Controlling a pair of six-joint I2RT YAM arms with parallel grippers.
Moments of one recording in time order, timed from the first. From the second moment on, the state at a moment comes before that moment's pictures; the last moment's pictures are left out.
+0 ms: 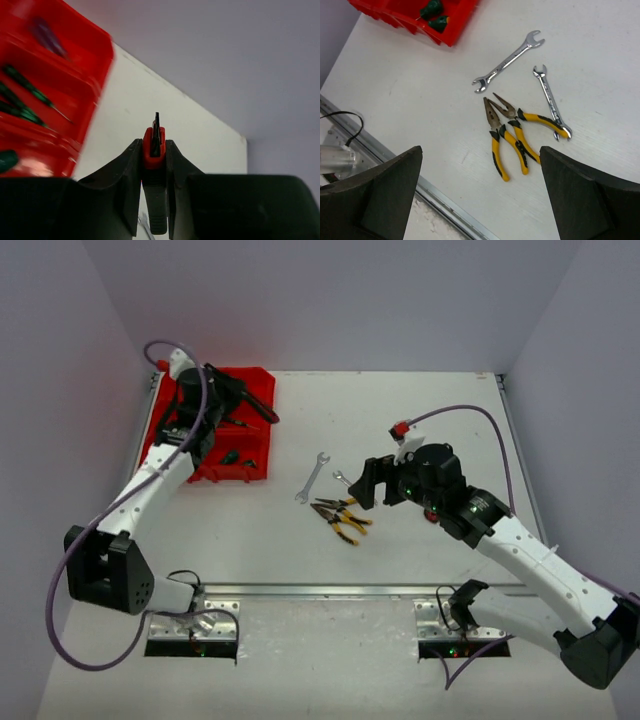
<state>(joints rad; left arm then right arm) -0.21 1.36 1.16 -0.06 -0.17 -0.83 0.65 0.97 0.83 -0.33 -0.05 0.35</state>
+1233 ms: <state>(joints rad) 0.22 2.39 2.08 -0.03 -0.26 -0.65 0.56 0.96 0.66 -0.46 0.10 0.31</state>
